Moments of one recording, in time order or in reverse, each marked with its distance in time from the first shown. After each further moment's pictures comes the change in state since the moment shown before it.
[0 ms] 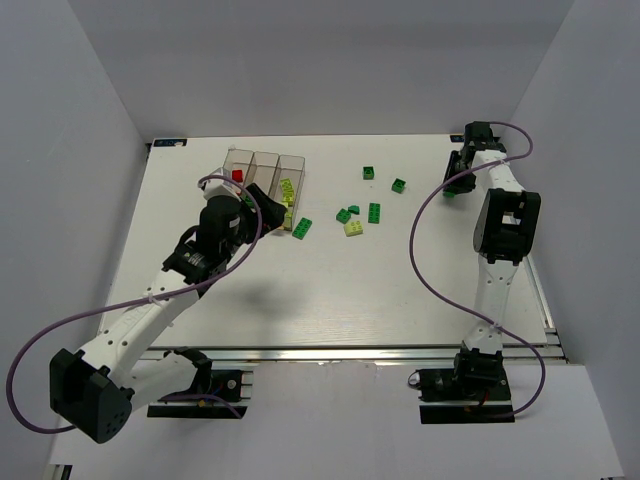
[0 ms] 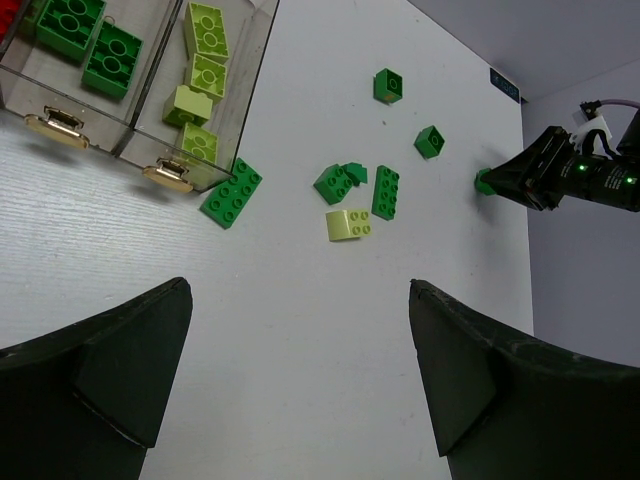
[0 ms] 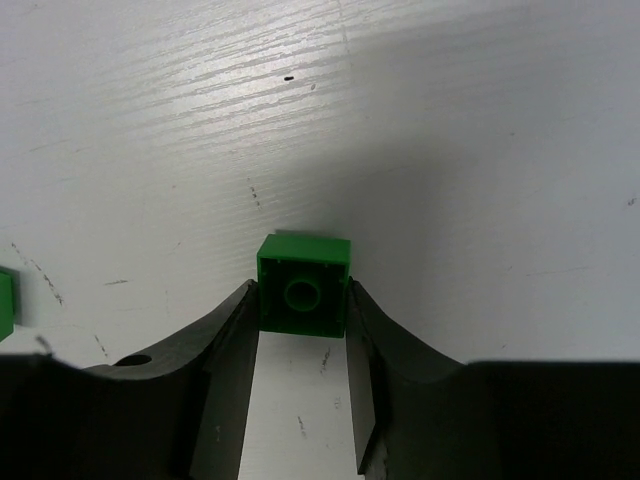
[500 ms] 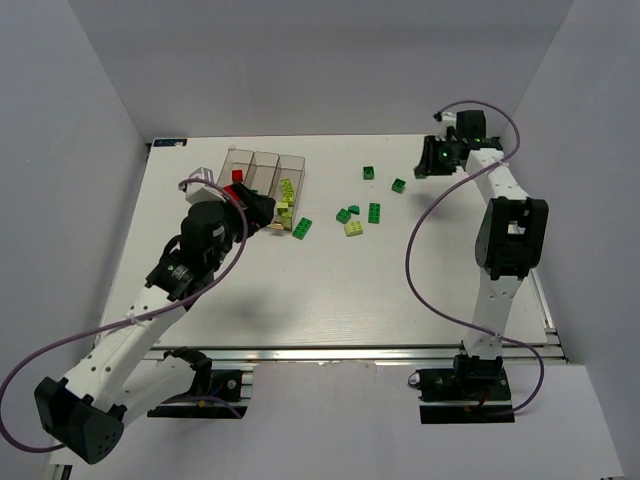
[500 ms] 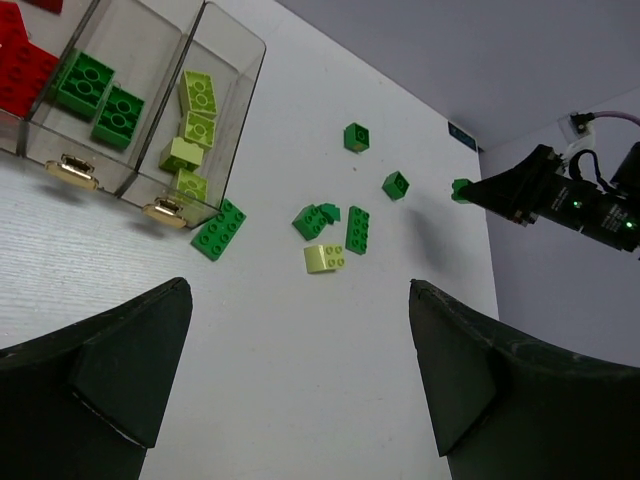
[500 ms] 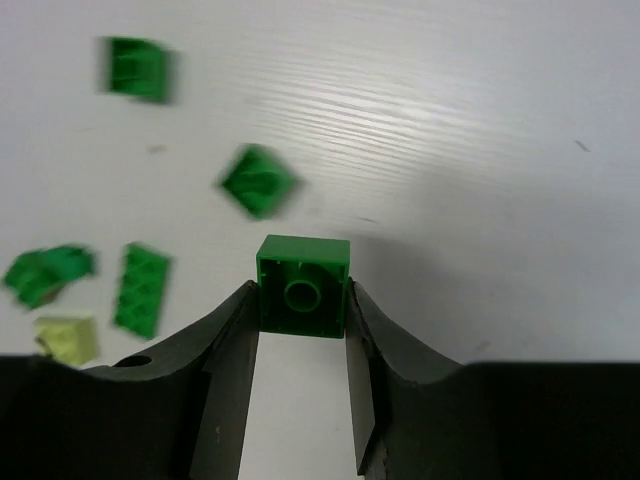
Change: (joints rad) left arm 0.000 -0.106 0.000 -0.003 -0.049 0.005; right arm 0.063 -0.192 -0.163 0.126 -0.311 -0.165
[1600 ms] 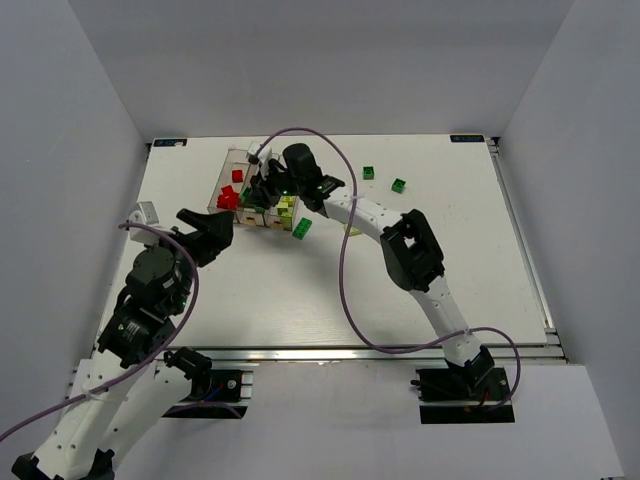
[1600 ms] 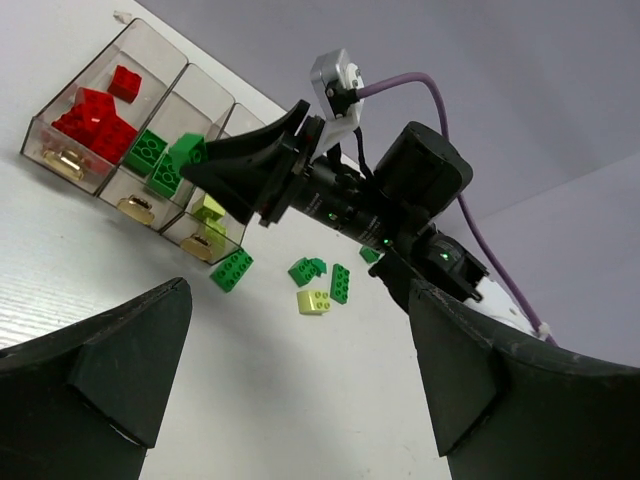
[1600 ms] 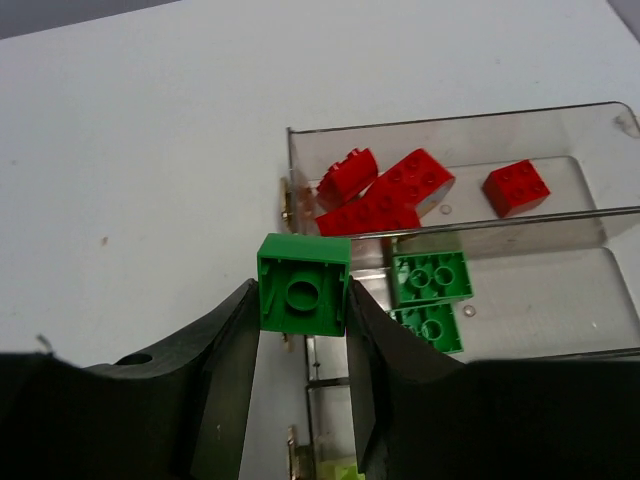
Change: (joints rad) left arm 0.000 -0.410 -0.042 -0.167 -0.162 -0.012; right arm 0.781 0.200 0.180 0.584 -0.255 -0.172
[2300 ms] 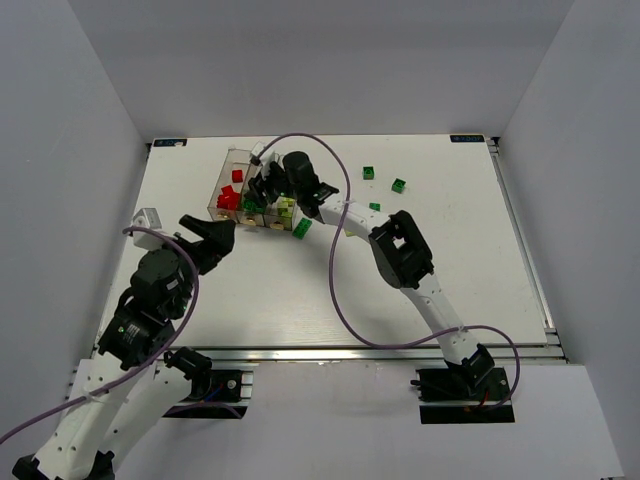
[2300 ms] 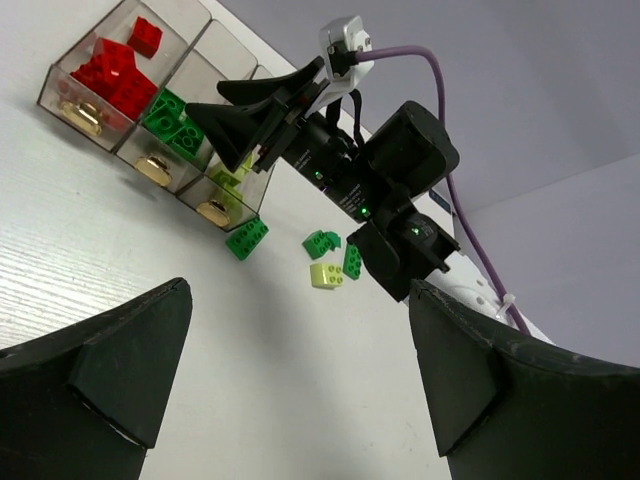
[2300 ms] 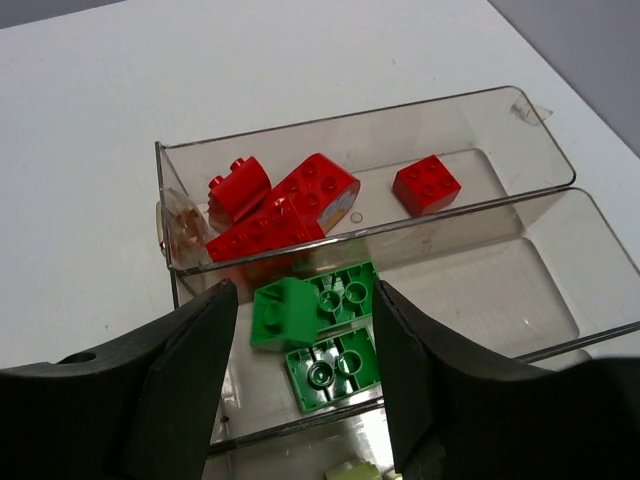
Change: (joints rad) left arm 0.000 -0.025 -0.012 -0.100 0.004 -0.062; right arm -0.001 0.147 0.060 0.209 0.182 0.029
